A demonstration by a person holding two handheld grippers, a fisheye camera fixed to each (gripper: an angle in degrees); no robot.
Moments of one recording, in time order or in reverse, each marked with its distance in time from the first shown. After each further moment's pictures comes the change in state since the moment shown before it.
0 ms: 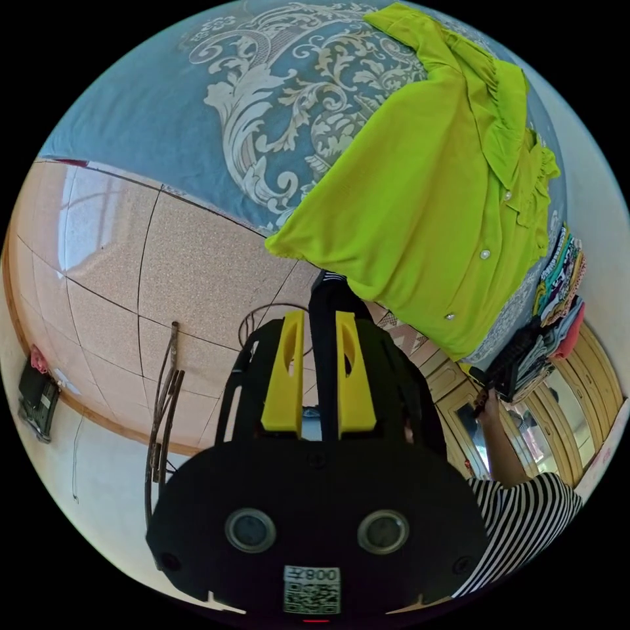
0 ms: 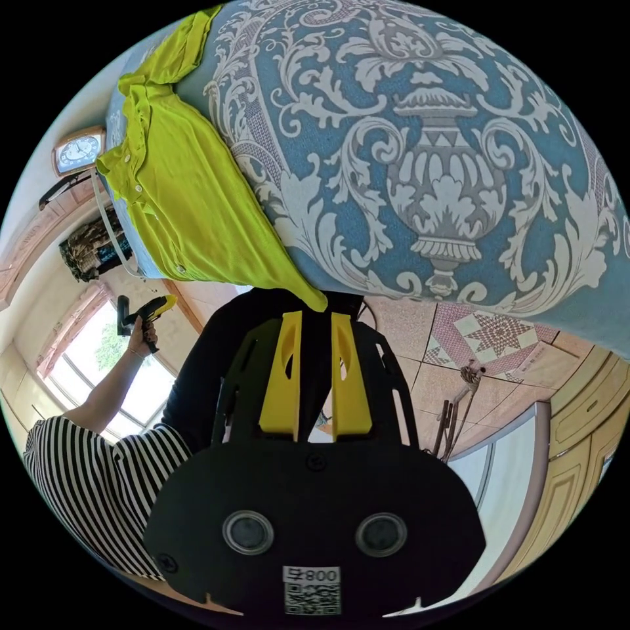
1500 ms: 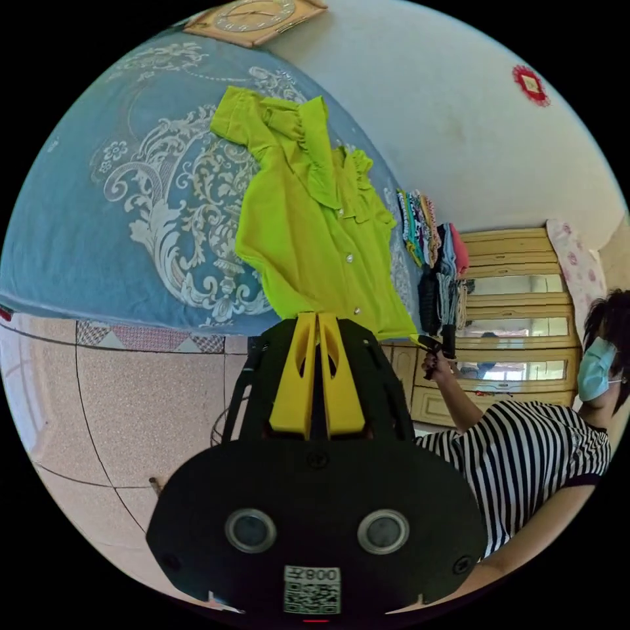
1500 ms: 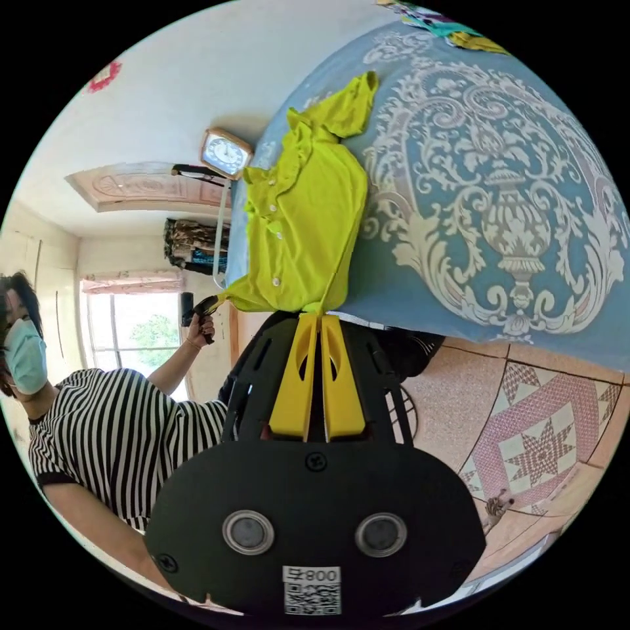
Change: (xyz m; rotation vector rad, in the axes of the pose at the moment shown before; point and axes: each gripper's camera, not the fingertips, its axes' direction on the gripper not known) left arm -0.119 0.225 -0.052 0.409 0.416 0.613; right arm 0.059 0.203 0.145 0.483 -0.268 -0.405
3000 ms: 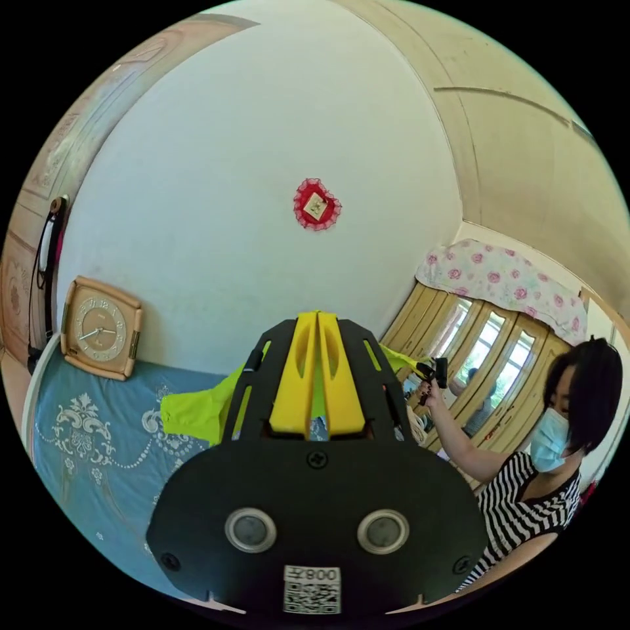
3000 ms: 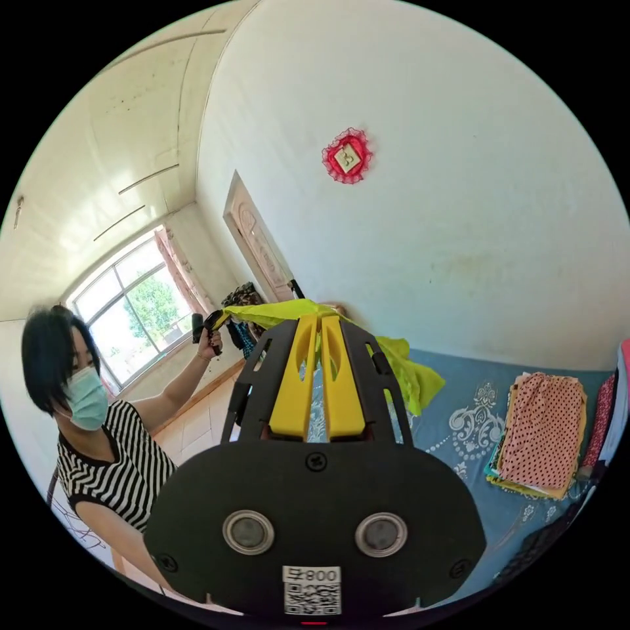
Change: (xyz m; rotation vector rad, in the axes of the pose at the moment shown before) left arm 0.357 -0.056 -0.149 0.733 0.178 0.613; right arm -0.375 -0.058 -0.134 0.611 0.009 -0.738
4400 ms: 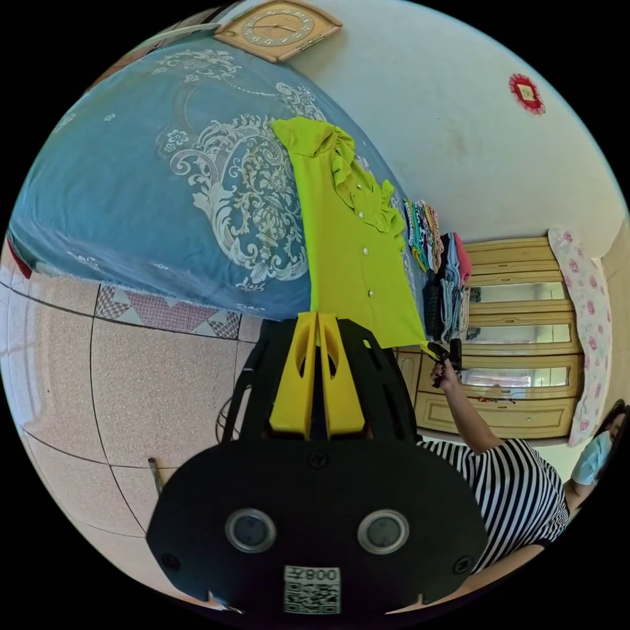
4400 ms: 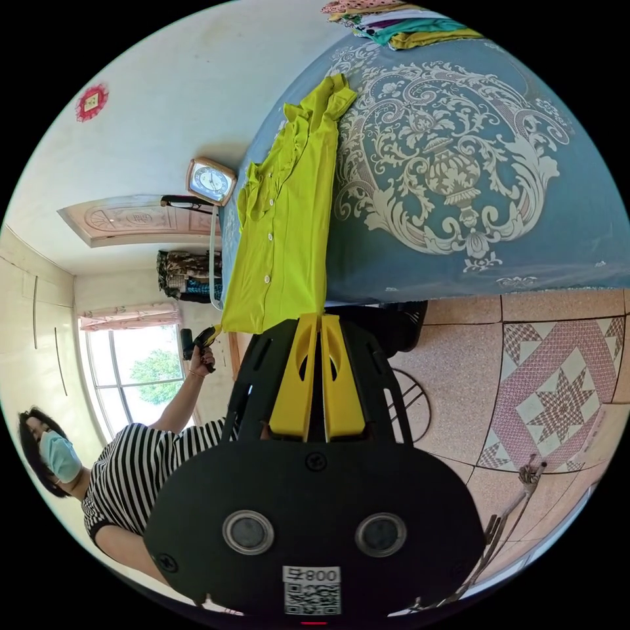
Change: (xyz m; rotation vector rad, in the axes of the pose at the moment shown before) left arm -0.210 0.390 -0.015 -0.712 -0.247 -0.650; right arm 0.191 0.379 0.032 -0.522 0.077 0.864
